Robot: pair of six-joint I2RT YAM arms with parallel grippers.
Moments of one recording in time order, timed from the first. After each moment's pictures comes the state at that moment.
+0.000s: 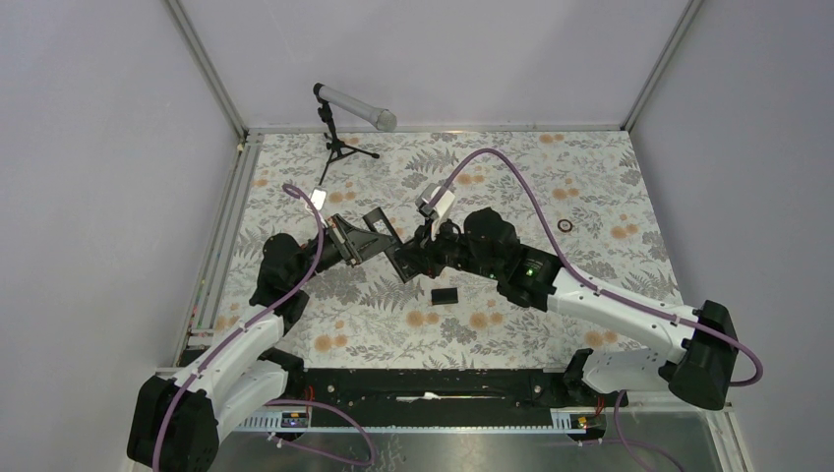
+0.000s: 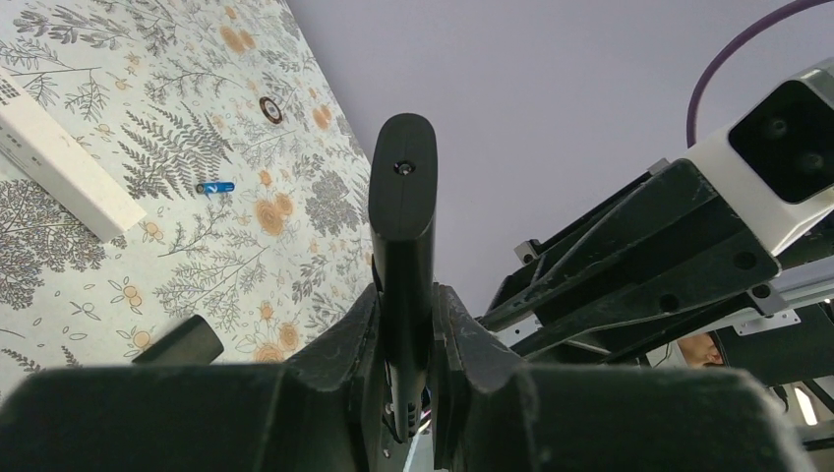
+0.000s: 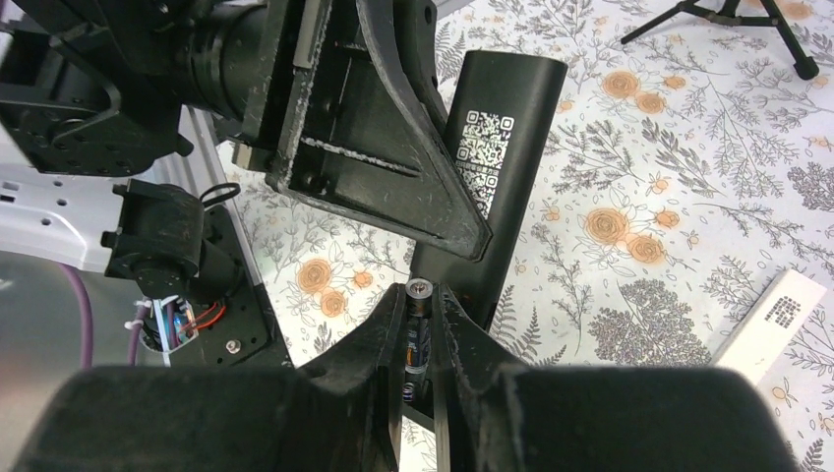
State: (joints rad) left arm -0.34 0.89 0.40 0.60 0.66 -1.11; right arm 1.01 1.23 1.00 0.01 -0.12 0.19
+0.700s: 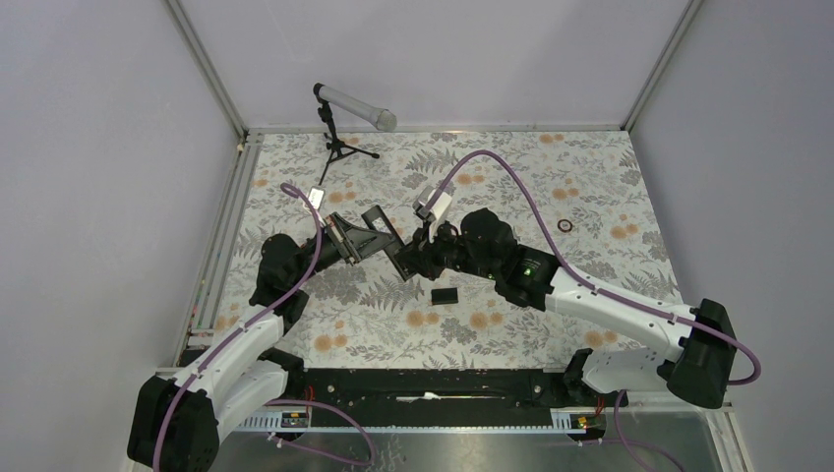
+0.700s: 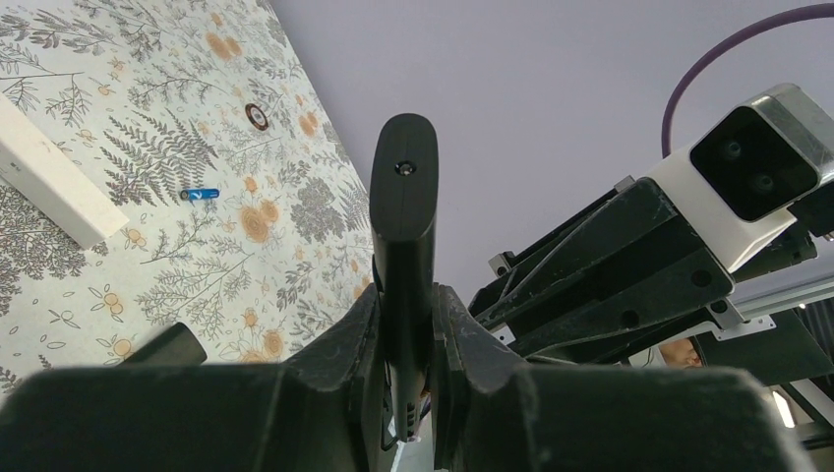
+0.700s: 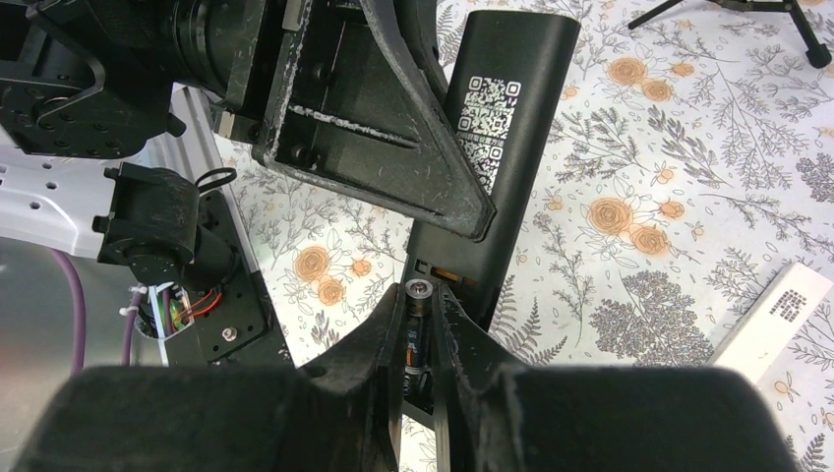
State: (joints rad) left arm -0.34 0.89 0.40 0.63 0.66 -1.16; right arm 1.01 1.24 1.00 -0.01 -0.12 0.17
